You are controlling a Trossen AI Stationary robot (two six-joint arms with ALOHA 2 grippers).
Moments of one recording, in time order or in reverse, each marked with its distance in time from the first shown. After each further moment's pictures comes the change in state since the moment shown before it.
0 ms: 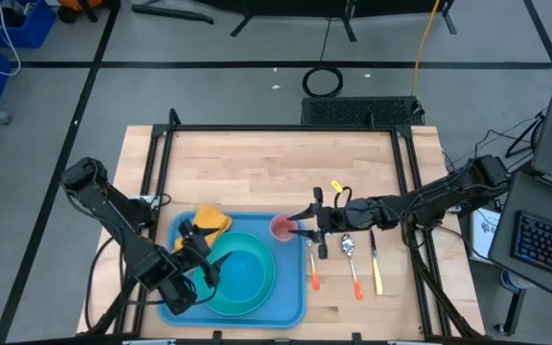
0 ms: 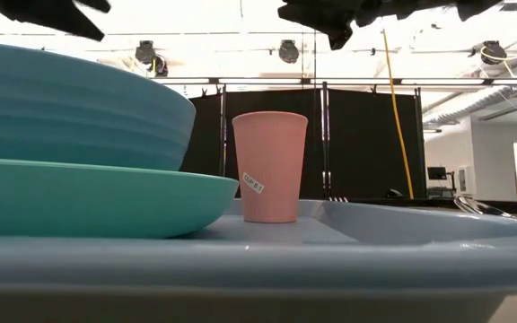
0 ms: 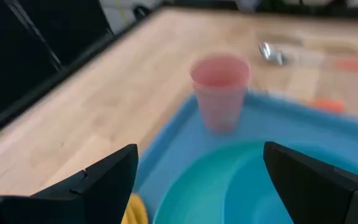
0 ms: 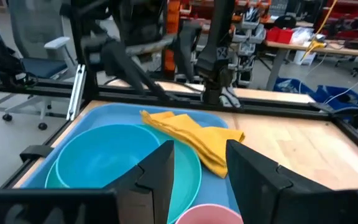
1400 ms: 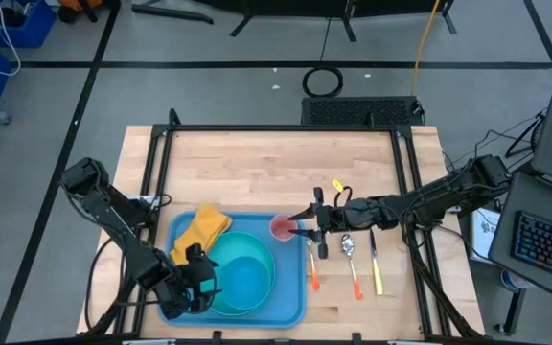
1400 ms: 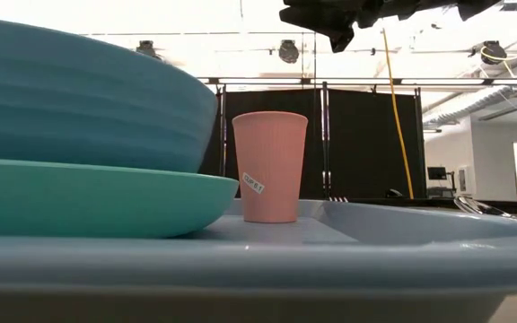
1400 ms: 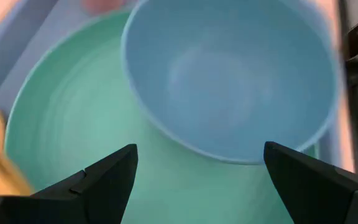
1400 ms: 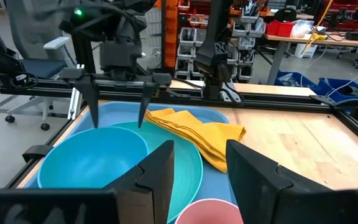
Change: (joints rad) left arm -0.060 0.000 -0.217 0.425 0.455 0.119; right arm -0.008 -0.003 0.001 -0.023 -0.001 0.033
